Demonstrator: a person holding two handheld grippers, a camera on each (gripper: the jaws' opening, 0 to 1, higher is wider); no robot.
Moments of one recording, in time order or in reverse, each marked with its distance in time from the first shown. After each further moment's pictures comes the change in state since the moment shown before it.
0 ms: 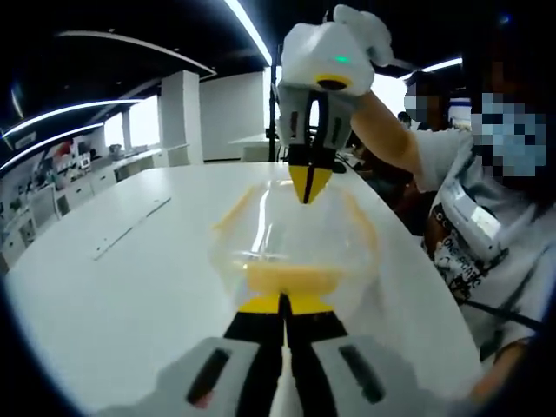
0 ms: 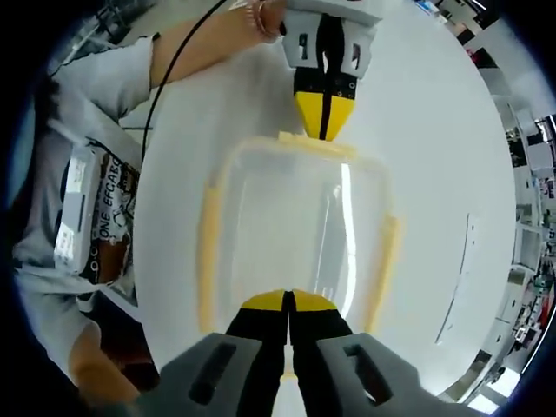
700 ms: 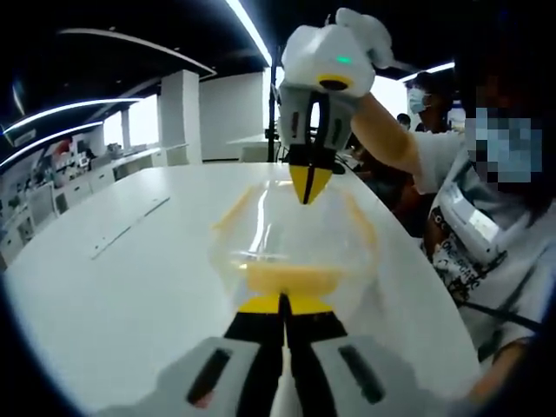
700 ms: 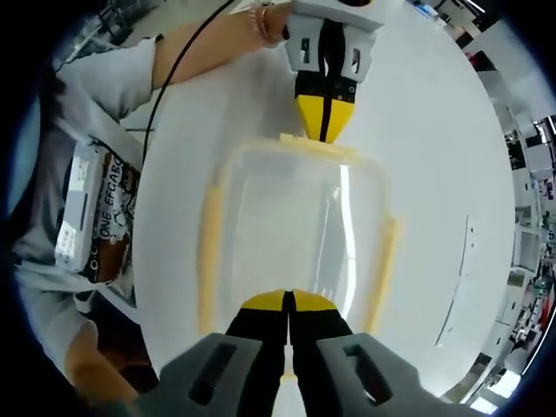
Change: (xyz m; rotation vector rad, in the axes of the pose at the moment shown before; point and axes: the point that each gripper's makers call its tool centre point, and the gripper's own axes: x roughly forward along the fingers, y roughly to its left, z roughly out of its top) left arm 0.002 -0.006 -0.002 -0.008 -0.004 -0.010; right arm 0.001 0.005 0.001 -0.011 -0.026 -0.006
